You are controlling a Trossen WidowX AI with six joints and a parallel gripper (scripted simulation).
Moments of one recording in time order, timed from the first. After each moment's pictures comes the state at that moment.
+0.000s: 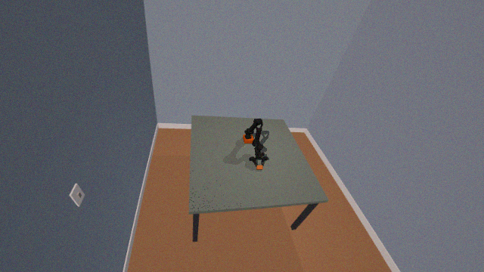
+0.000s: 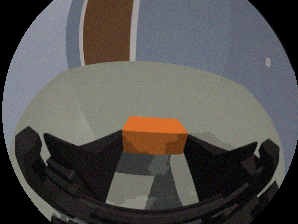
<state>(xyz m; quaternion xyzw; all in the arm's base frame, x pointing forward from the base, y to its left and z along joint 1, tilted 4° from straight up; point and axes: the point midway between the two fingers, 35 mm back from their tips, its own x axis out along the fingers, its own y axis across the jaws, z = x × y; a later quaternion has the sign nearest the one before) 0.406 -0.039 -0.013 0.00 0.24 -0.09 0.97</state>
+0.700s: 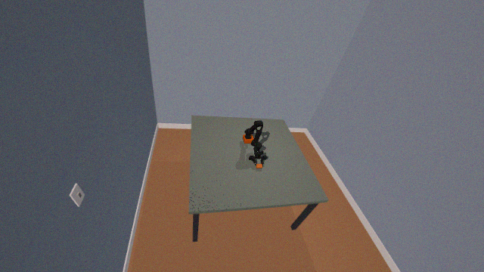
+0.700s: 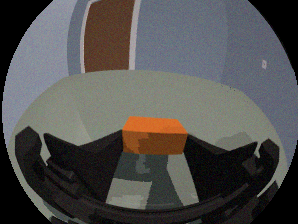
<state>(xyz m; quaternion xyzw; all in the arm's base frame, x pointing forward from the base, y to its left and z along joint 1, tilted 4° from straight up) 0.391 -0.038 -0.011 0.00 0.19 -0.09 0.98</state>
